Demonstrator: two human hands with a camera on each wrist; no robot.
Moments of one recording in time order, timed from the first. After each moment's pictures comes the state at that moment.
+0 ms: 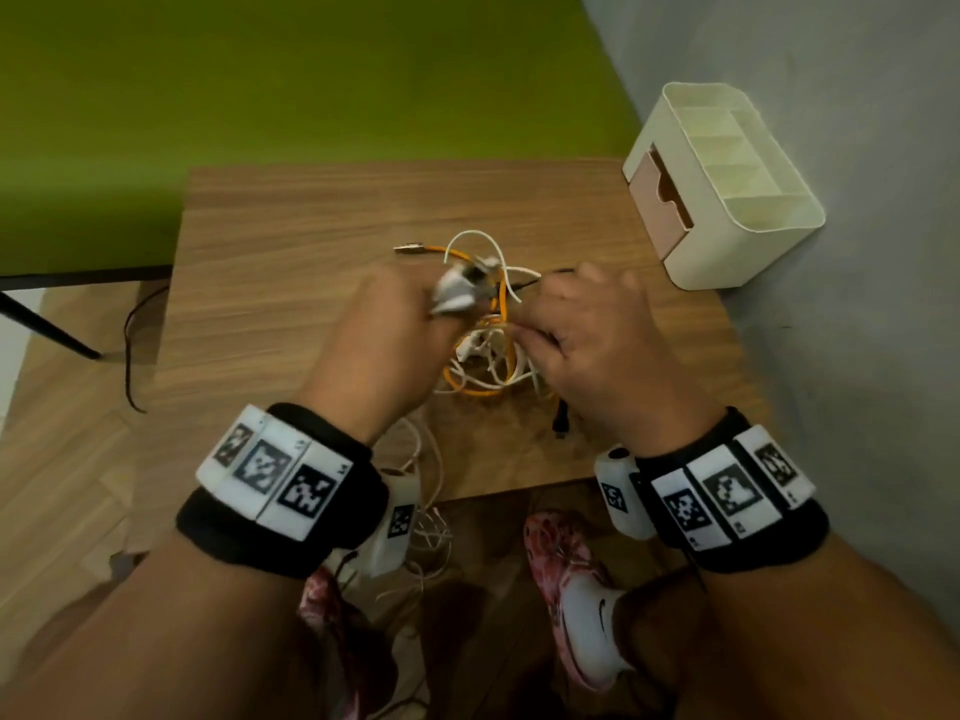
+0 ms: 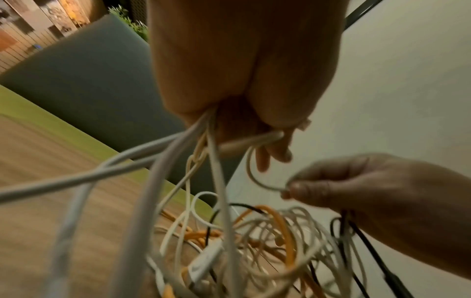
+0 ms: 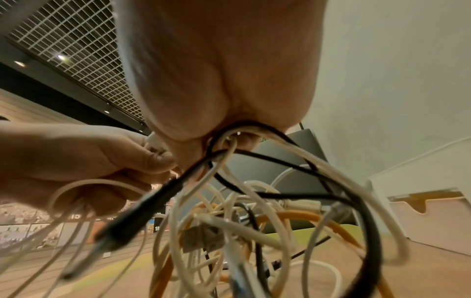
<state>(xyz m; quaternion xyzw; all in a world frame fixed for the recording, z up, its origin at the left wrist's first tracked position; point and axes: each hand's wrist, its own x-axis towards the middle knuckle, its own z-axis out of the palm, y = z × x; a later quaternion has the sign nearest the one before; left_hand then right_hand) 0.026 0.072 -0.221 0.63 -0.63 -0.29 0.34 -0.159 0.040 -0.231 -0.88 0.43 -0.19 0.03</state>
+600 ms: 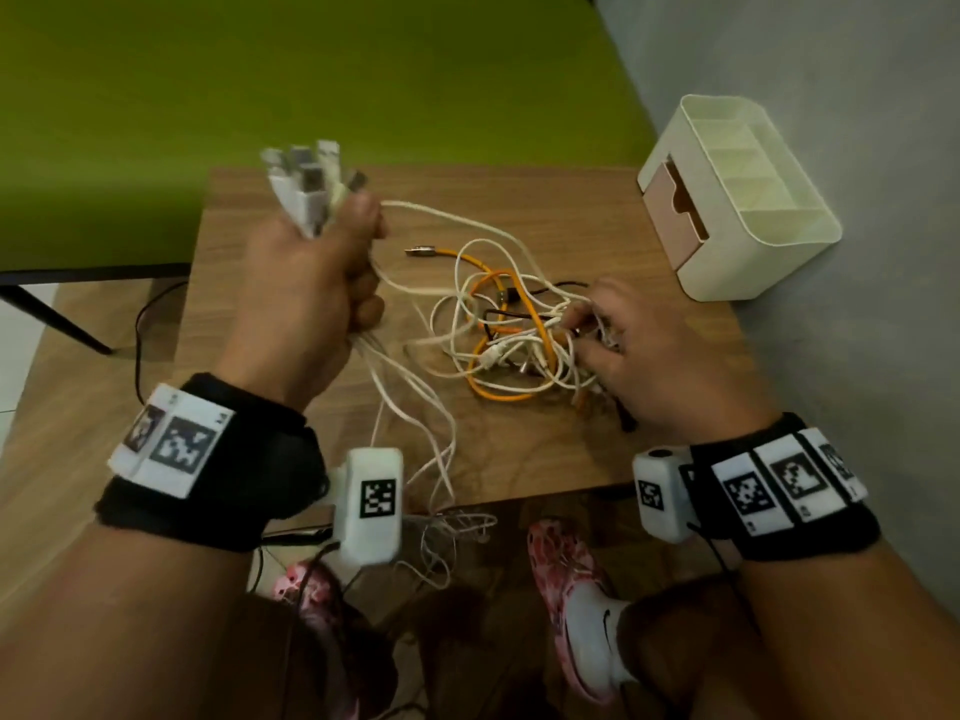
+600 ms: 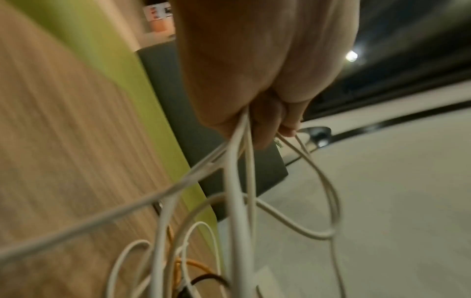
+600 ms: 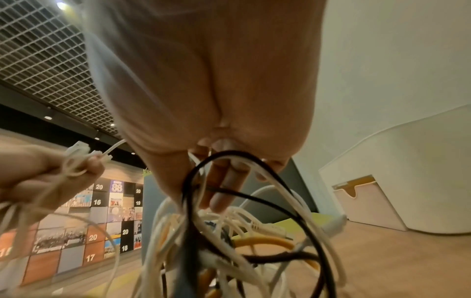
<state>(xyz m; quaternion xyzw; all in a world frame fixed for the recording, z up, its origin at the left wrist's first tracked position) 0.068 0.068 -0.207 0.49 -0.35 -0.48 0.64 -0.183 0.026 -0.228 -0.82 0.50 -0.13 0.25</state>
